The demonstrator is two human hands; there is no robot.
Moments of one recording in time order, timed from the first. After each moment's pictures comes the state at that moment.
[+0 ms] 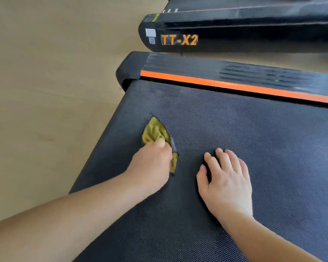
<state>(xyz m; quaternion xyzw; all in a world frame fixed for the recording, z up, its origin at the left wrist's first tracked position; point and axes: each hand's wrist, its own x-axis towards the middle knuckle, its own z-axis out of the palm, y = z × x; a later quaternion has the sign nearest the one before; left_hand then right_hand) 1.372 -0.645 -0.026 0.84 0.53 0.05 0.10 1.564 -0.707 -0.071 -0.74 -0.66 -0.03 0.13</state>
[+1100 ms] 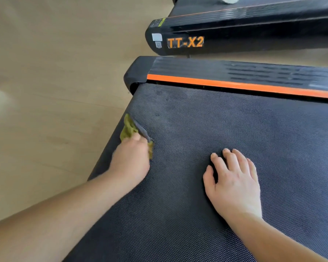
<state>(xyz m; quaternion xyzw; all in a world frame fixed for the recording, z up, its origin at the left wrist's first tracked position) 1.318 -0.626 -0.029 0.77 0.64 0.04 0.02 1.565 -0.706 -0.075 -0.74 -0.66 -0.02 0.15</state>
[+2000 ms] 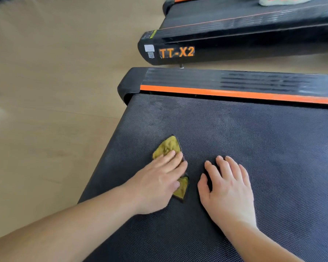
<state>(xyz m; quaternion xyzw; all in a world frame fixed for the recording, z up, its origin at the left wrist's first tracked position) 1.359 -0.648 -0.030 0.92 0.37 -0.05 0.10 1.566 -0.707 -0.074 -0.73 -0.66 -0.03 0.18</state>
